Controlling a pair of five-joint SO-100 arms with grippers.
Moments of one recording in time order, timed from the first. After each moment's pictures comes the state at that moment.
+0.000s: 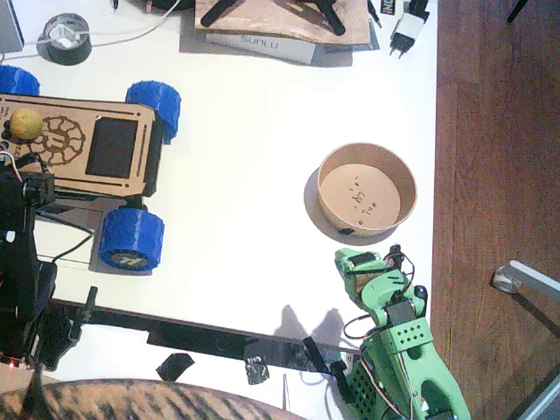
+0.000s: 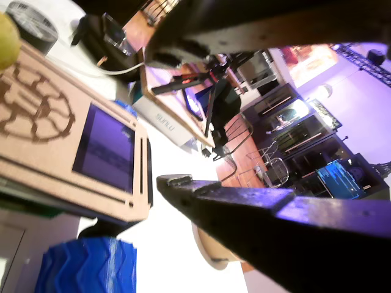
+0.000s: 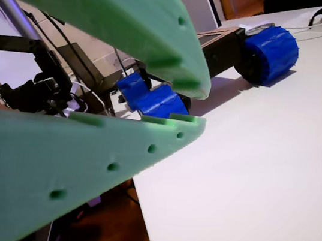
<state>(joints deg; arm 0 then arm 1) -8.5 144.5 116.4 82.4 -35.6 -17.1 185.5 173.7 50.1 6.3</state>
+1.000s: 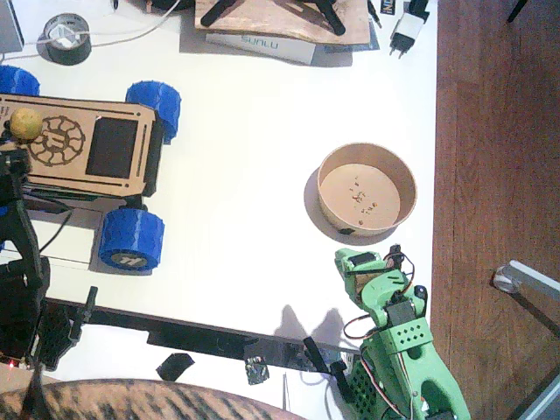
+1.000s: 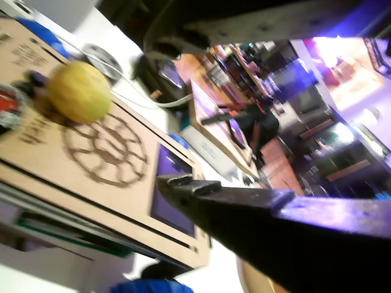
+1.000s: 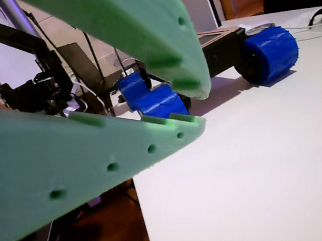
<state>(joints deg) -26.6 130.3 116.2 70.4 -28.7 -17.1 185.5 173.7 50.1 6.3</state>
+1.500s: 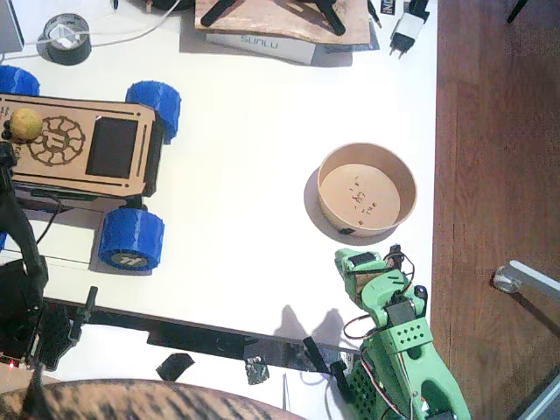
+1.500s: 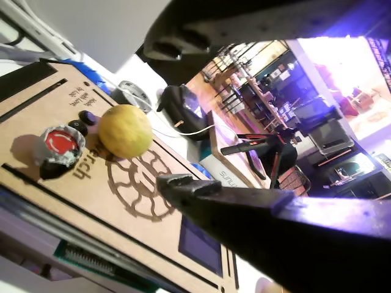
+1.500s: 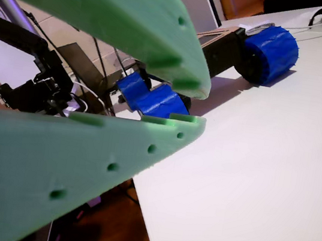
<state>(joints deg) -31.0 121.8 114.0 62.9 -28.7 -17.1 185.5 173.7 50.1 6.3</state>
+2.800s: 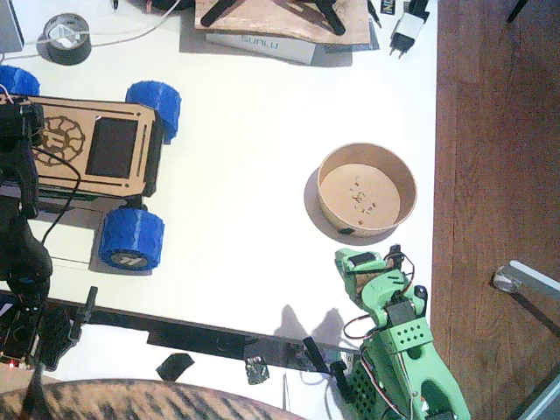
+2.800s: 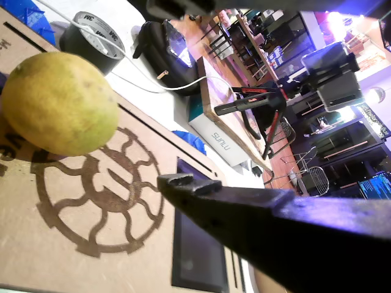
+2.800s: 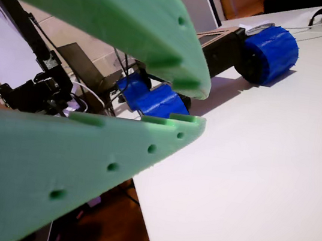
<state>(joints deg) -19.2 87.4 91.8 56.1 -28.7 -17.1 185.5 173.7 50.1 6.3</state>
